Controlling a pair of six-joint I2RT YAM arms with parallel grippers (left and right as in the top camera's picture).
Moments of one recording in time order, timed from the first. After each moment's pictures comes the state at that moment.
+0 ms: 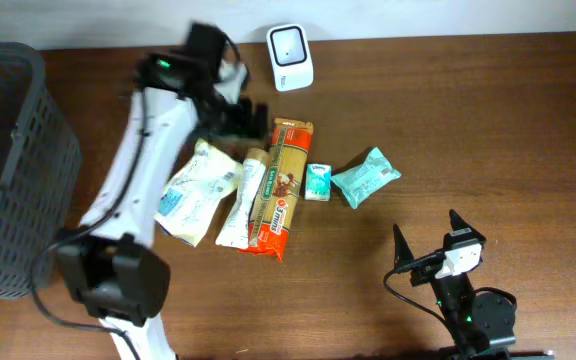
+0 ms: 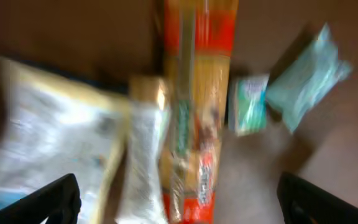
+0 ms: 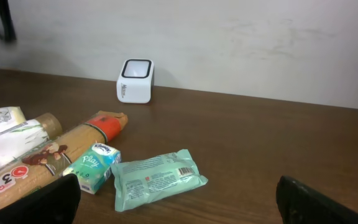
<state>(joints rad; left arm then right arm) -0.26 1.98 2.00 -1.28 0.22 -0.12 0.11 0.01 0.01 -0.07 -0.10 -0.03</state>
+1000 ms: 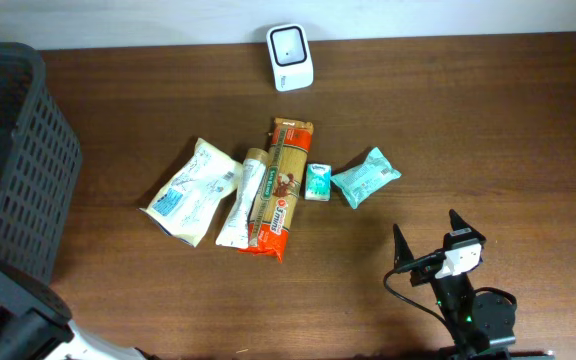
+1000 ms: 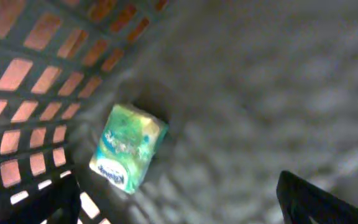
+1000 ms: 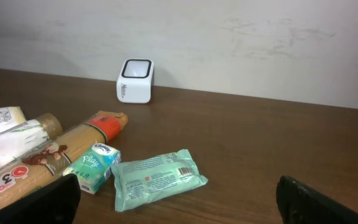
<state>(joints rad) 0.76 1.90 1.61 -0.85 -0.22 0.19 0.11 0.01 0.01 -0.07 -0.10 -0.03</state>
